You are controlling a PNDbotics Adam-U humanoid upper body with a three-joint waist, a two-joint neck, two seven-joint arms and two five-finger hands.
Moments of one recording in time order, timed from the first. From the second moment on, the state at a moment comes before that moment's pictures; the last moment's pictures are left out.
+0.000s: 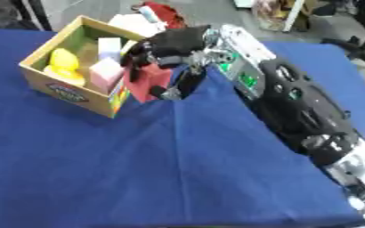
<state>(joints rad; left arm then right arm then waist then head) -0.14 0.26 0.00 -1.76 -0.09 -0.07 0.05 -1.02 -0.39 0.42 -1.30 0.64 -0.56 0.61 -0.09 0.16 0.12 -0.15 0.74</state>
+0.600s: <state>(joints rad) -0.18 0.26 -0.02 -1.76 -0.08 -0.07 0.02 -1.14 -0.08 0.17 -0.85 1.22 -0.62 0.42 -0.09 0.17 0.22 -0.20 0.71</state>
